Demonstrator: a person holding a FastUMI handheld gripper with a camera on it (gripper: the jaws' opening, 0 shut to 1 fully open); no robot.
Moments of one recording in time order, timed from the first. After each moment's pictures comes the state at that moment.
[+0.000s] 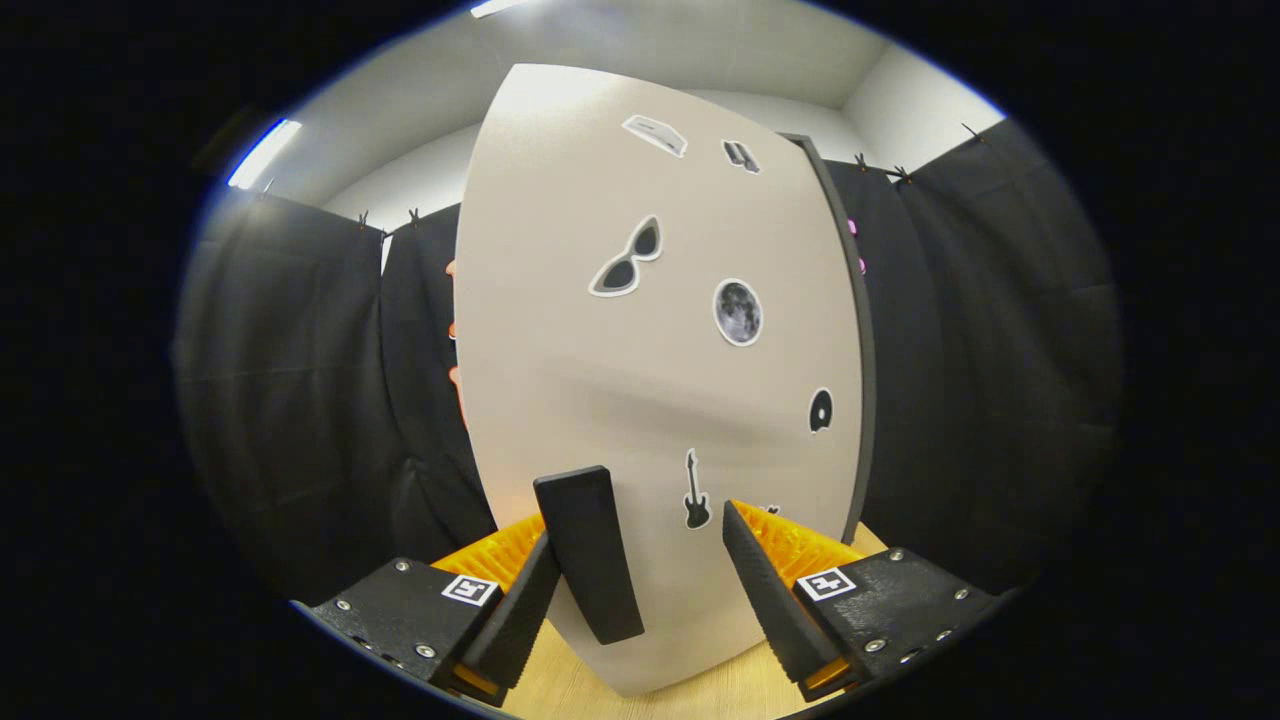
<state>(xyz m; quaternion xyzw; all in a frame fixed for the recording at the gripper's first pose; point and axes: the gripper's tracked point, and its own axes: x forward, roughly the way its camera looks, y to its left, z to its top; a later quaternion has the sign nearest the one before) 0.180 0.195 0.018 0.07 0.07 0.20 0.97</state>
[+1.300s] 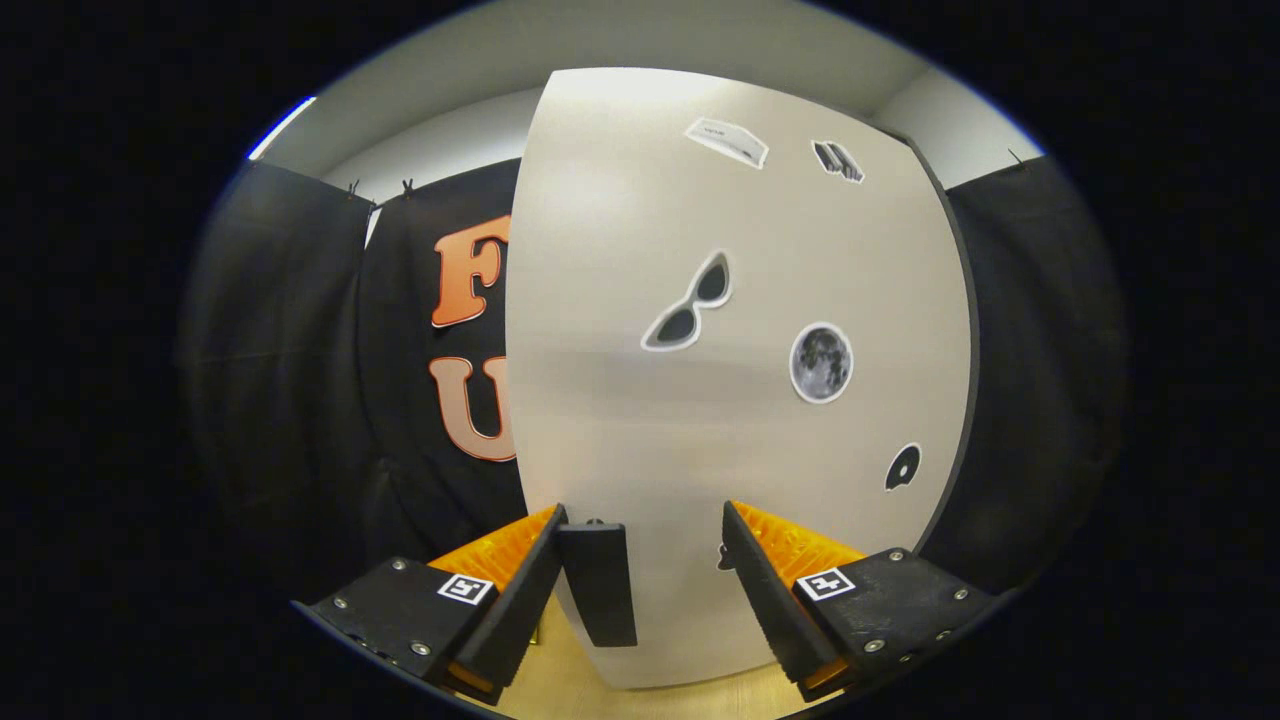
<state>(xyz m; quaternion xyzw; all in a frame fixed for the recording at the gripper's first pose) 0.226 0.249 0.056 0.04 0.07 0.19 0.98</state>
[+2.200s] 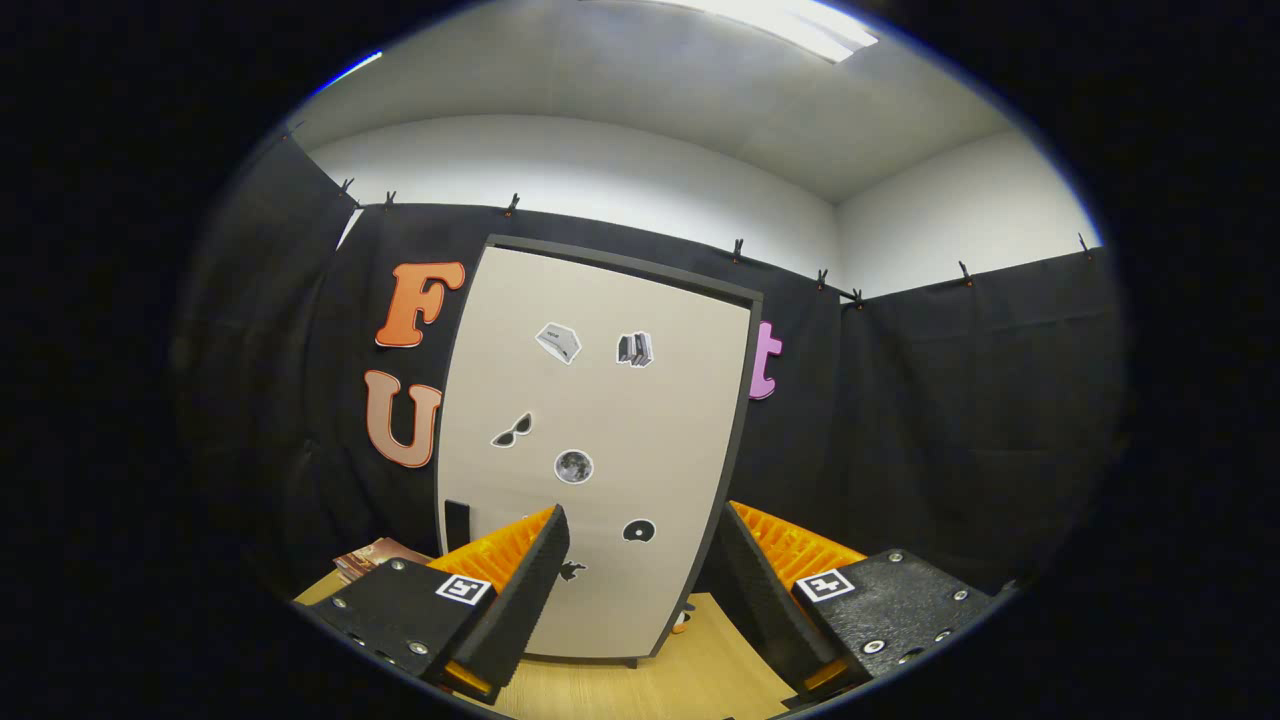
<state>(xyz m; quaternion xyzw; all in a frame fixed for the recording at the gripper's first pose) 0.107 0.044 0.159 -0.06 0.00 0.06 1.00</state>
